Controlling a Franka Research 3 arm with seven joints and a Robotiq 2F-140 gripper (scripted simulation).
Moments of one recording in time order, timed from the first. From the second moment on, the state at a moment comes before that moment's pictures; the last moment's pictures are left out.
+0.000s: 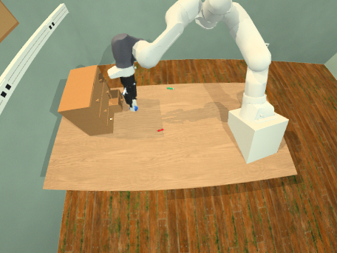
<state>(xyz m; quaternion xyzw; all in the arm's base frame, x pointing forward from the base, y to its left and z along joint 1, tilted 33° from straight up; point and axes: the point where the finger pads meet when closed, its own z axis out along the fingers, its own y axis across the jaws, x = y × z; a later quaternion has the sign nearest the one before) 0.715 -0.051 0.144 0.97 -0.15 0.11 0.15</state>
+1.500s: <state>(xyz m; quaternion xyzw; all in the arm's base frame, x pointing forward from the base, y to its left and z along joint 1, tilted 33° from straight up) 0.705 -0.115 0.168 0.97 -0.01 0.07 0.24</state>
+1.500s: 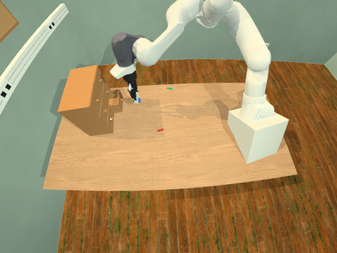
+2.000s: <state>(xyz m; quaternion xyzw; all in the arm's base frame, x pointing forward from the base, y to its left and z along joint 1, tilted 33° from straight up) 0.703 -0.128 0.174 0.96 0.02 0.06 0.26</state>
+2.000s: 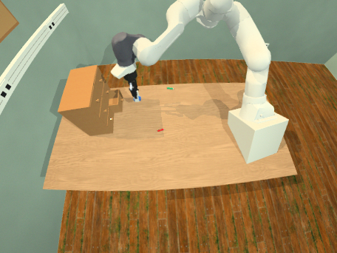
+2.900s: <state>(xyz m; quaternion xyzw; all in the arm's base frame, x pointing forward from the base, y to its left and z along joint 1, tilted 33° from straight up) 0.700 -0.140 0.179 0.96 0.04 0.05 0.27</state>
